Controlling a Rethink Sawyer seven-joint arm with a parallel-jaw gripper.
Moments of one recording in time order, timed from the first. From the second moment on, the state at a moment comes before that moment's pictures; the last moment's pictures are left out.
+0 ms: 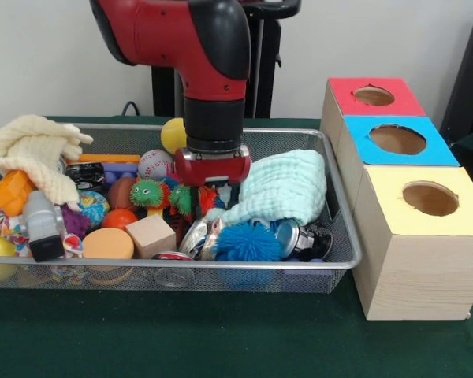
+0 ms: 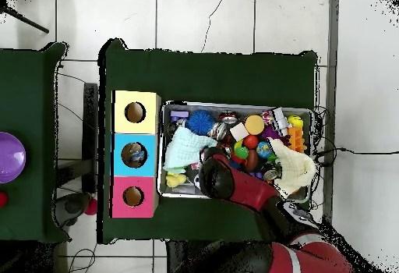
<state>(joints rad) -0.46 -0.39 0.11 1.85 -0.04 -0.19 1.05</state>
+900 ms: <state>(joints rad) -0.49 -0.37 0.17 1.76 0.02 0.07 1.05</state>
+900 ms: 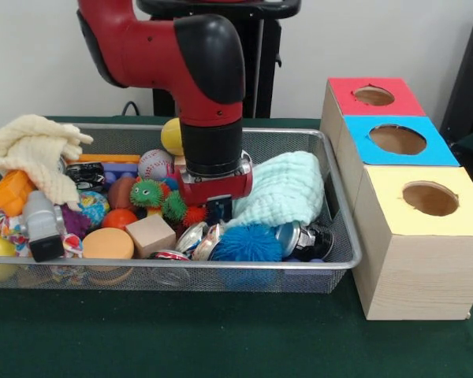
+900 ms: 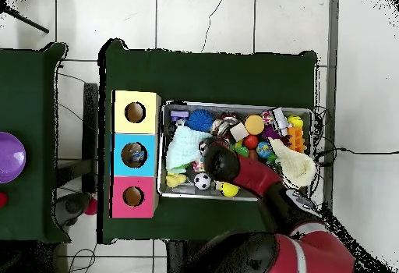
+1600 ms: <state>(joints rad) -0.75 -0.38 0.45 1.97 0.20 0.38 1.05</state>
